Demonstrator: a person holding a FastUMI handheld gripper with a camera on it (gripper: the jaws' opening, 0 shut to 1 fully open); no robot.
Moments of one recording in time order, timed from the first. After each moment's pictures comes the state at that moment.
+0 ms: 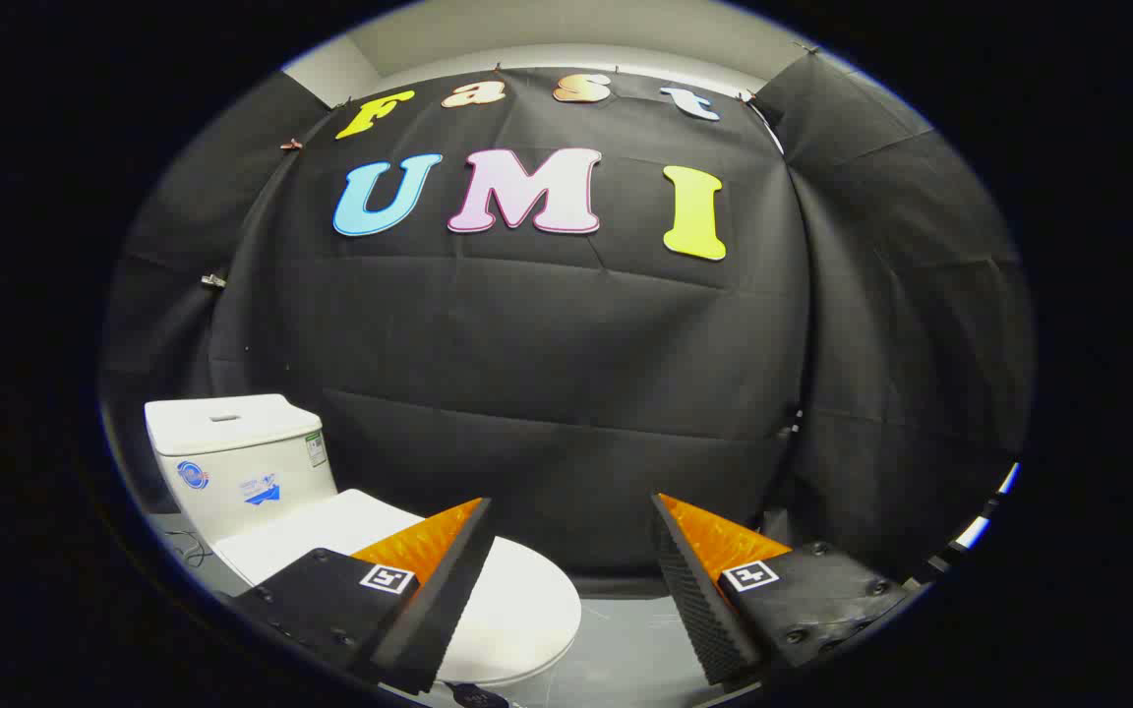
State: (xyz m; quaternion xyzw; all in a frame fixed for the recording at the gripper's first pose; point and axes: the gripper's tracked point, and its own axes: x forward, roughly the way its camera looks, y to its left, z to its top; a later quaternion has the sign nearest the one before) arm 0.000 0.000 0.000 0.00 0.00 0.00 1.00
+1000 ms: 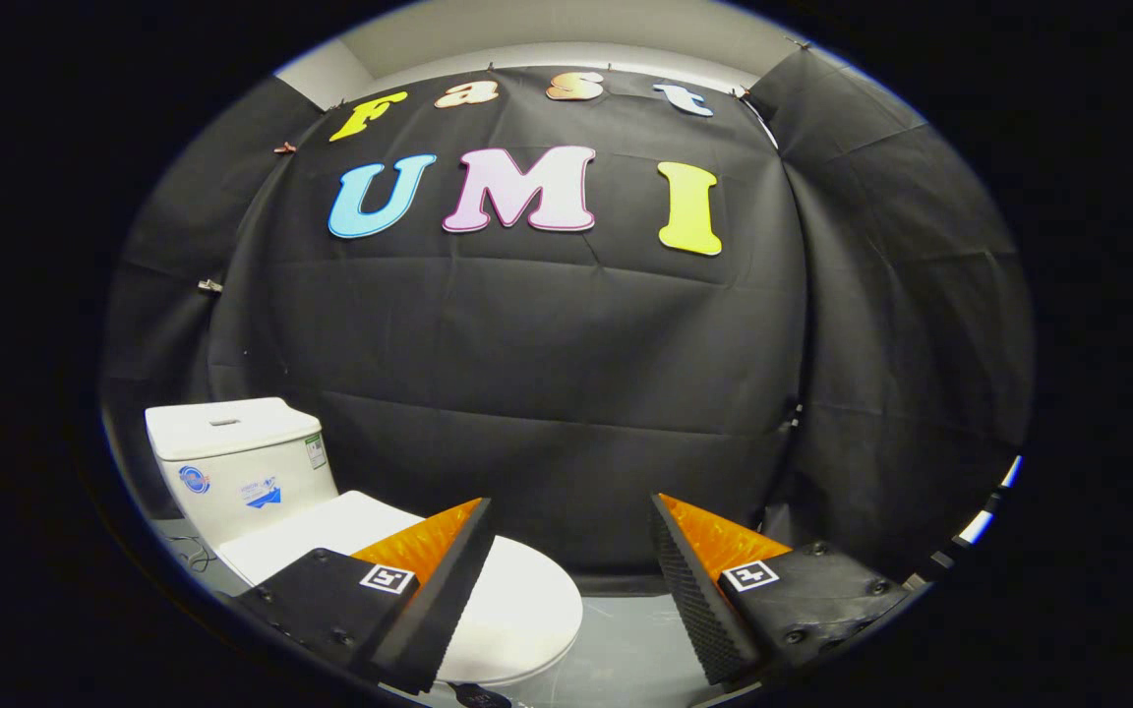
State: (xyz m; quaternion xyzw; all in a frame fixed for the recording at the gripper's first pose) arm 0.000 -0.003 -0.002 0.01 0.00 0.00 1.00
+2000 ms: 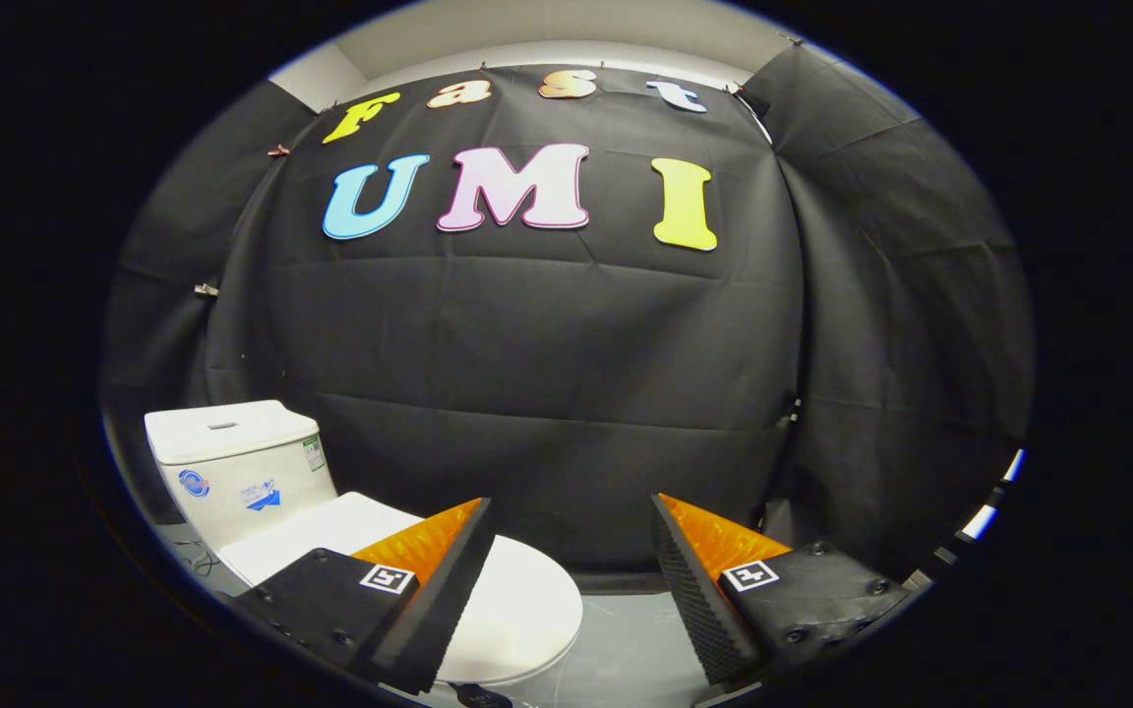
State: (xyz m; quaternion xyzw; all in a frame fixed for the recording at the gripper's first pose) arm 0.002 -0.008 -0.003 0.01 0.01 -0.01 1.00
